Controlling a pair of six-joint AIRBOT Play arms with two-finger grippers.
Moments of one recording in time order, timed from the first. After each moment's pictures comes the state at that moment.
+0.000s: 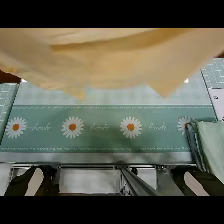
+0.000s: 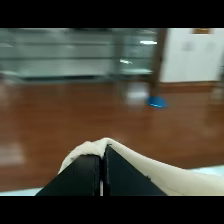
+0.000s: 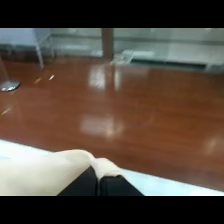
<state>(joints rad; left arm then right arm) 0.44 -0.71 1.66 0.85 -1.08 -1.21 -0.15 -0.90 2.06 -1.09 1.36 1.47</state>
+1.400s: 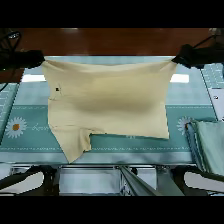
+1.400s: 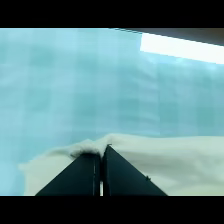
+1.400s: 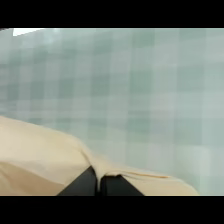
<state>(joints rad) 0.10 -1.32 1.28 1.18 -0.73 -1.44 -0.15 -1.45 1.49 -0.94 1.10 1.43</state>
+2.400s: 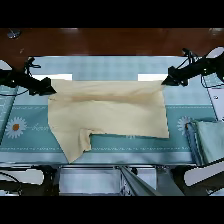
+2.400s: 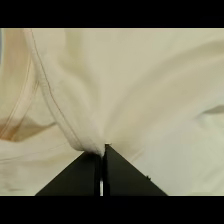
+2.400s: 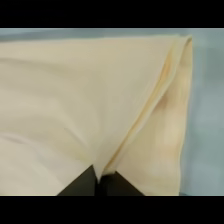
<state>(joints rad) 0.26 -1.61 1.31 1.05 -1.29 -1.31 -0.19 -1.77 1.56 -0.97 1.39 1.39</state>
